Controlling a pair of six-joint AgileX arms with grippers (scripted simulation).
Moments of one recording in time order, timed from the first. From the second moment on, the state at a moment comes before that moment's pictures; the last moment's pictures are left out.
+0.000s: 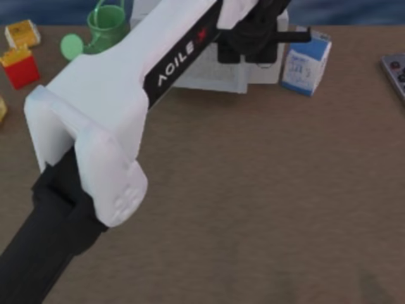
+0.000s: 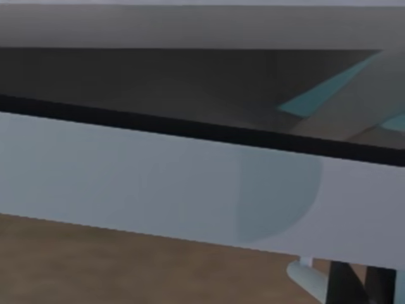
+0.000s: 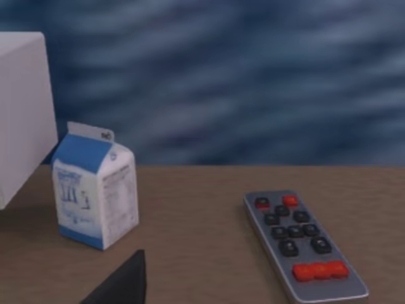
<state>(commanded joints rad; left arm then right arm) -0.71 2.70 2.90 -1.35 -0.31 -0.61 0.00 0.00 0.00 0.00 0.00 0.00</state>
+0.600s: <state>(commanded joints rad) -0.70 2.45 2.42 -1.11 -0.28 -0.52 0.00 0.00 0.00 0.00 0.00 0.00</state>
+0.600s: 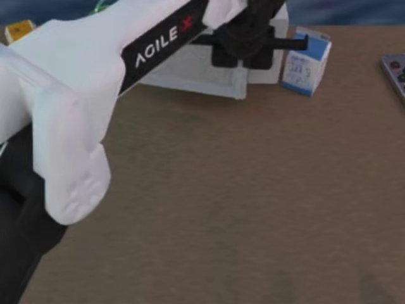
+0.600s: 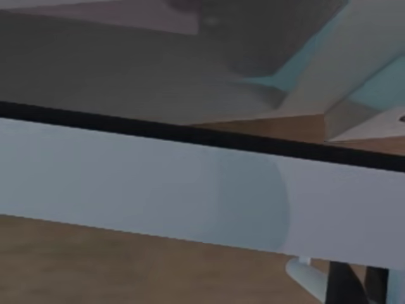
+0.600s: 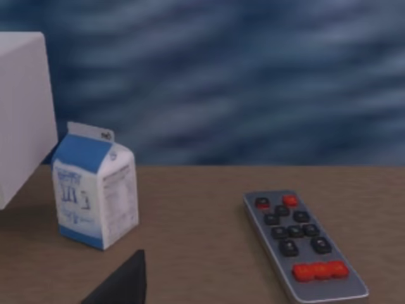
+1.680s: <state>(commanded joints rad) -0.69 2.40 2.35 -1.06 -0.27 -0.51 0.00 0.00 0.00 0.00 0.00 0.00</state>
